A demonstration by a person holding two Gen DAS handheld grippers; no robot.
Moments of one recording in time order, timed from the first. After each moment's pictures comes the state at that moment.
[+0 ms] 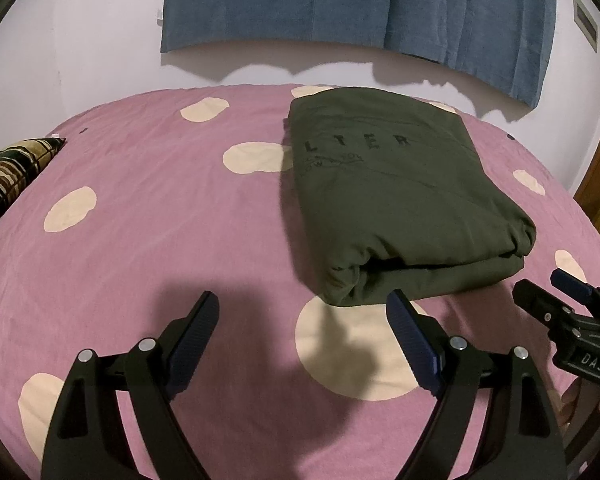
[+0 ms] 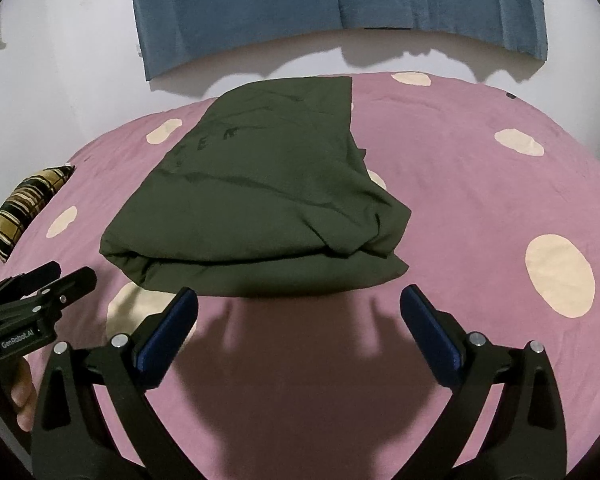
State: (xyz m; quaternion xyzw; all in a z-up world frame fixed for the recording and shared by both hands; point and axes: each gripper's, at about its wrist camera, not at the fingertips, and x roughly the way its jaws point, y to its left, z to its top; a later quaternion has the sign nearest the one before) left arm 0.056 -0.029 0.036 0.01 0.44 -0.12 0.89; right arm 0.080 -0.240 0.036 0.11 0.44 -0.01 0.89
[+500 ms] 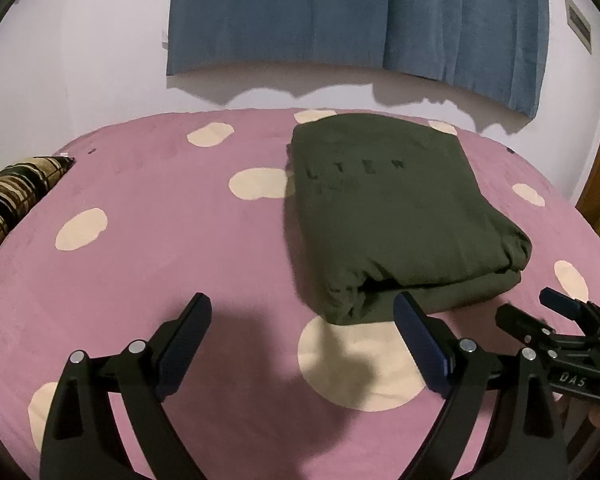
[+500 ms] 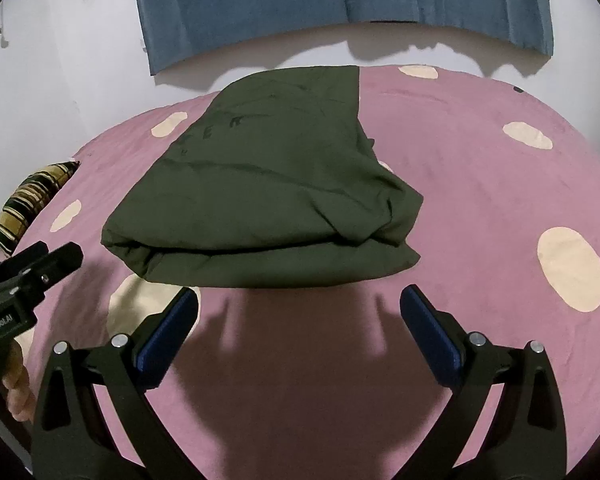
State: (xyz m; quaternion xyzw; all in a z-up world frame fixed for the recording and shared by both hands) left arm 0.051 -0.026 0.051 0.02 0.41 -0.11 0.91; right arm 0.081 -0.241 0.030 0.12 0.45 0.00 0.89
